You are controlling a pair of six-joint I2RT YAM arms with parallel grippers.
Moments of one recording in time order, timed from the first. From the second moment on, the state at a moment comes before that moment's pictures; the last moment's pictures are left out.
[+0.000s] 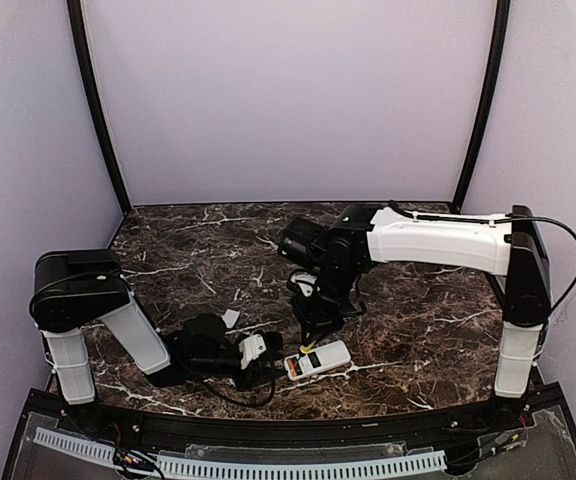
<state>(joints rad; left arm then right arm) -1.03 1.91 0.44 1.01 0.29 0.22 1.05 1.93 1.65 -1.14 -0.28 0.63</state>
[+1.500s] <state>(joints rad) -1.03 1.93 0.44 1.04 0.31 0.22 1.15 1.96 1.69 -1.16 -0.16 0.61</state>
